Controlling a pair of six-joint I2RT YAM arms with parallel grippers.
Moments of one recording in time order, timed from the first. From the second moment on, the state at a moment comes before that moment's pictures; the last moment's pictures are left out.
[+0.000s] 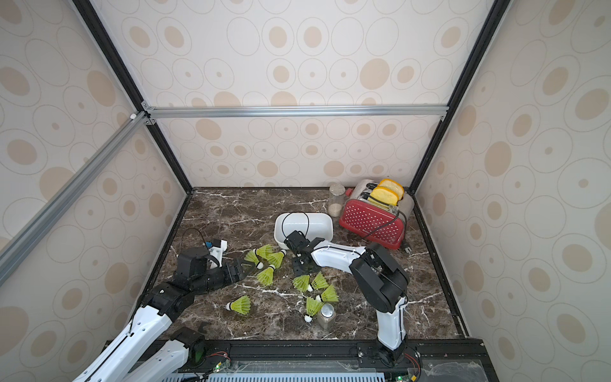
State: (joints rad) left arm -0.37 0.73 0.59 -0.52 0.35 -0.72; right arm 0.89 1.90 1.22 -0.57 0.09 0.50
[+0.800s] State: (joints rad) left arm -0.37 0.74 0.59 -0.54 0.36 -0.71; right arm 0.89 1.90 1.24 -0.58 0.11 0.49
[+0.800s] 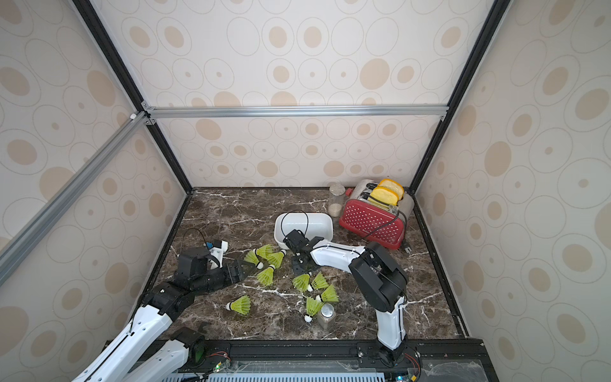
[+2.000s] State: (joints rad) left arm -0.38 1.19 0.98 -0.52 0.21 -0.71; right arm 0.61 2.14 1.81 -0.99 0.13 0.33
